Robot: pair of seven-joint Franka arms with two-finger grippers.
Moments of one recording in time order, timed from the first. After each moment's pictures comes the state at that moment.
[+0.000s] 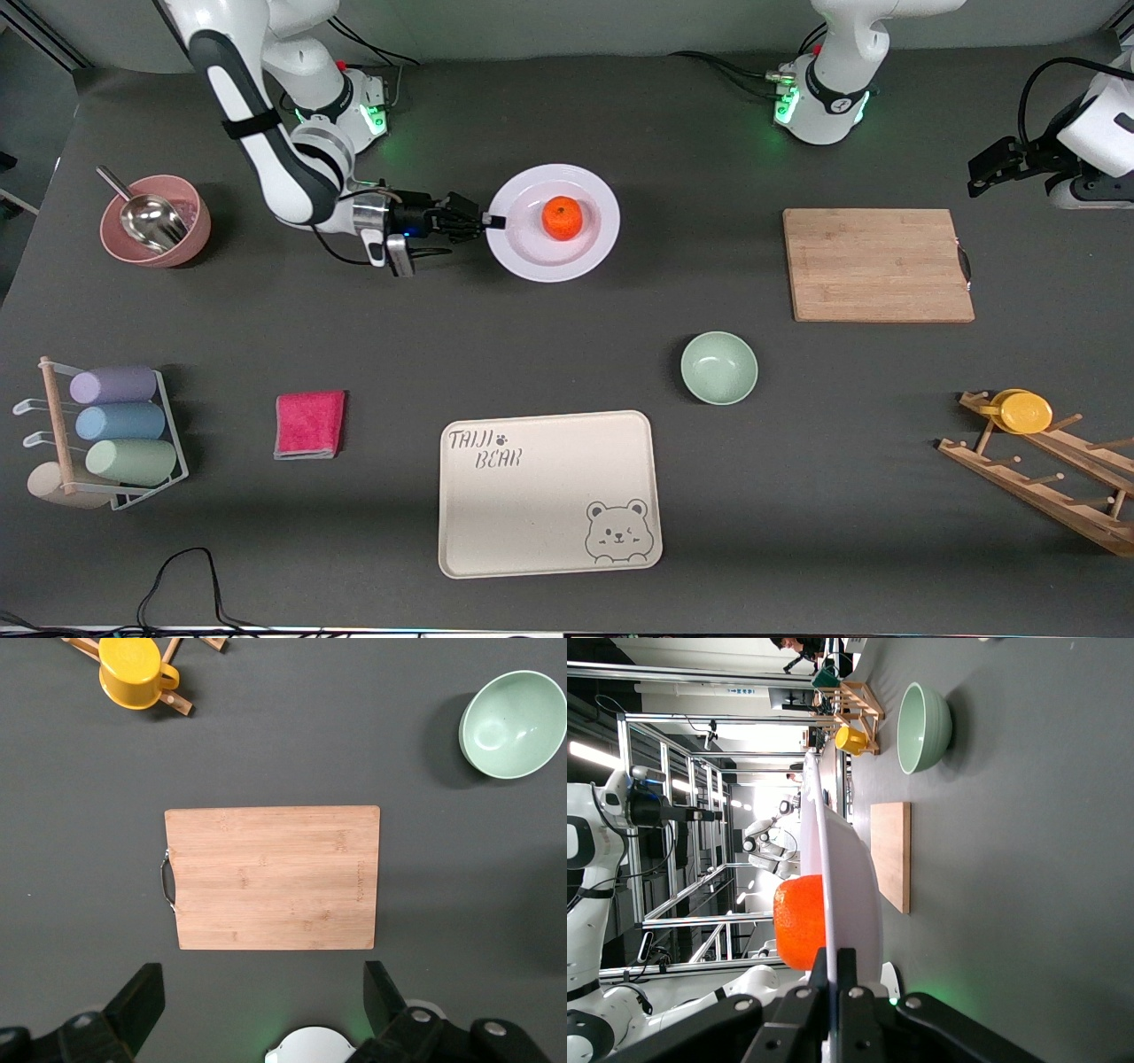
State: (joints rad) left arm -0.03 -0.29 0.07 -2.00 0.05 1.62 0.05; right arm 0.32 0.06 0.06 -2.61 1.88 1.95 -1.11
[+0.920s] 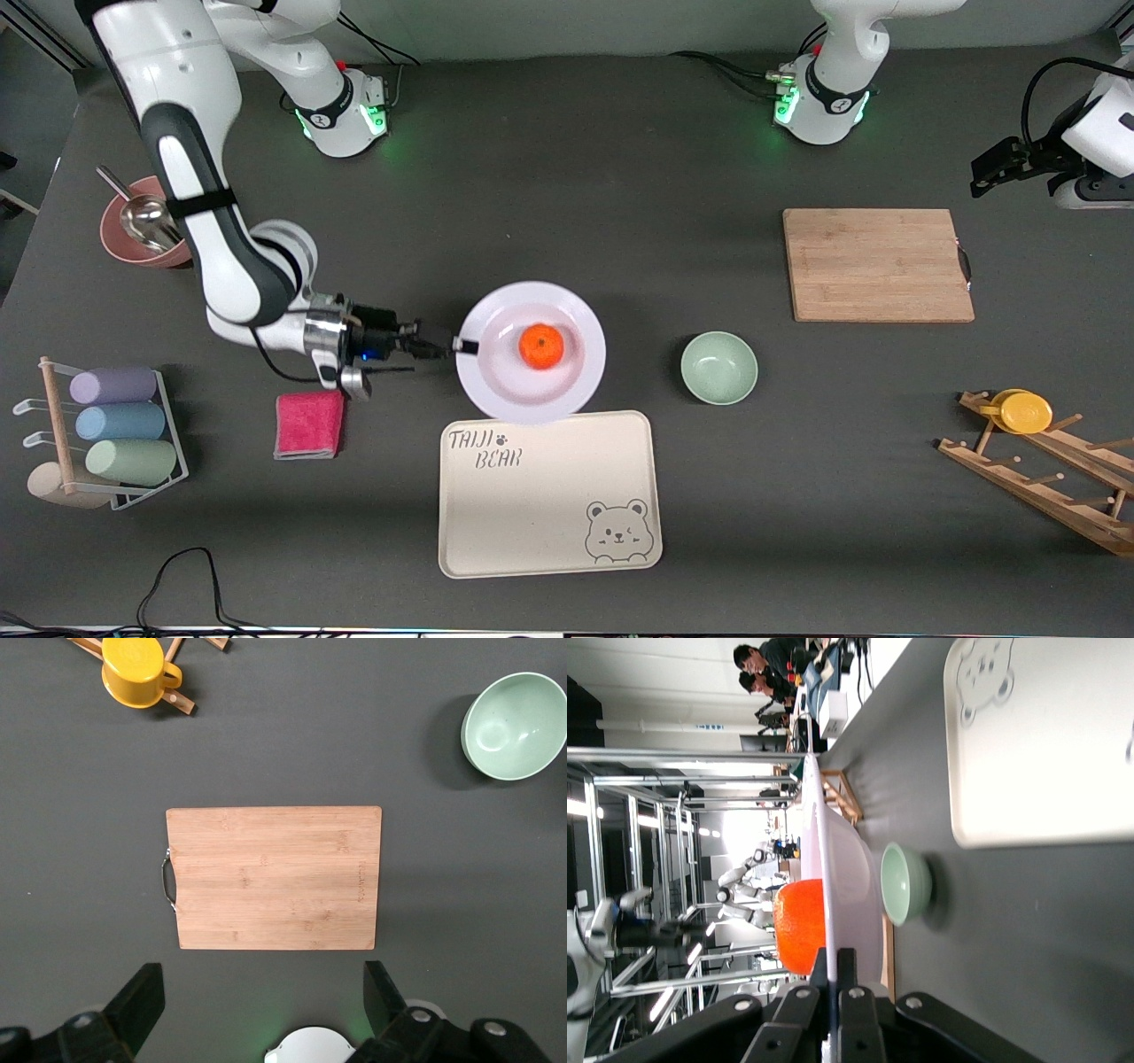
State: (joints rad) left arm -0.03 -0.29 0.08 -2.00 0.05 1.62 0.05; right arm 0.22 0.50 0.01 -1.88 1.63 2.02 -0.77
